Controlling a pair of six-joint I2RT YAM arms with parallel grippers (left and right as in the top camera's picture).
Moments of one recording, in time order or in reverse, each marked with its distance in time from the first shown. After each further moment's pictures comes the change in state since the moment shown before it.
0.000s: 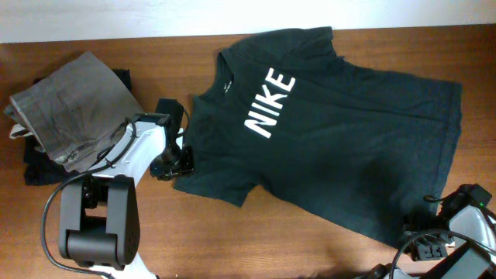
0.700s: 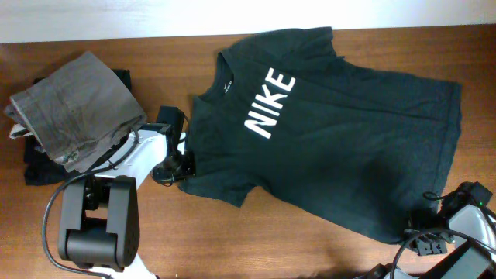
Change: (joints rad) left arm -0.001 -0.007 -0.092 0.124 0.015 0.019; right arm 0.004 0.006 0.003 0.039 -0.030 -0.011
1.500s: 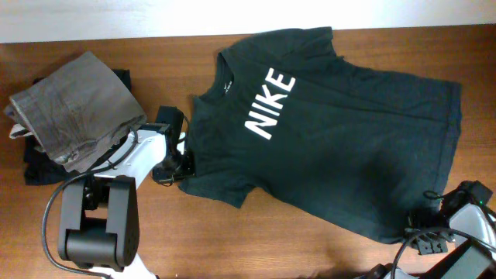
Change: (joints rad) left arm 0.001 0.000 0.000 -0.001 0.013 0.000; right arm 0.002 0.005 0.007 -0.002 0.002 -0.001
